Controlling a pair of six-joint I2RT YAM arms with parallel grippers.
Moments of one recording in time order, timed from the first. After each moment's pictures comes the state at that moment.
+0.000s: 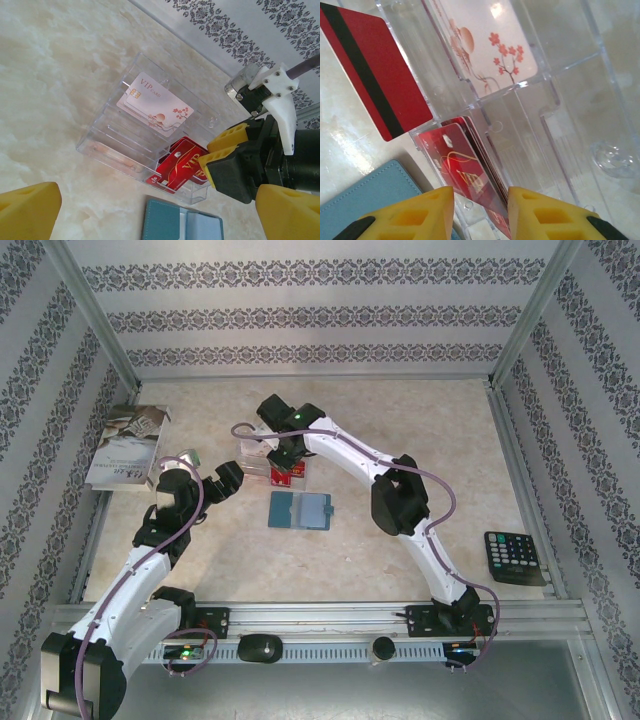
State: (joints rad) left arm -0.15 0.84 0.47 -0.06 0.10 -0.68; right arm 0.77 2.38 2.26 -1.08 0.01 -0.16
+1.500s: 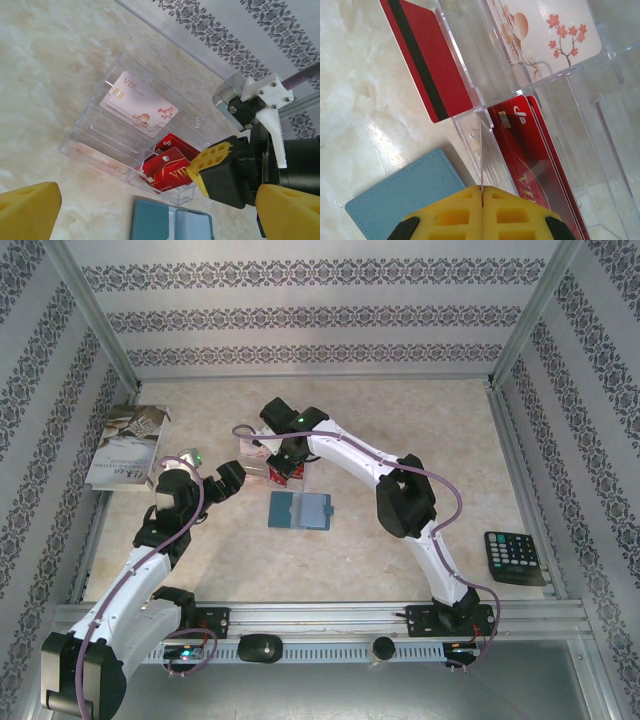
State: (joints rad) left arm -0.15 0.84 0.45 0.00 0.16 -0.69; right arm 0.77 2.31 2.14 -1.02 -0.12 -0.14
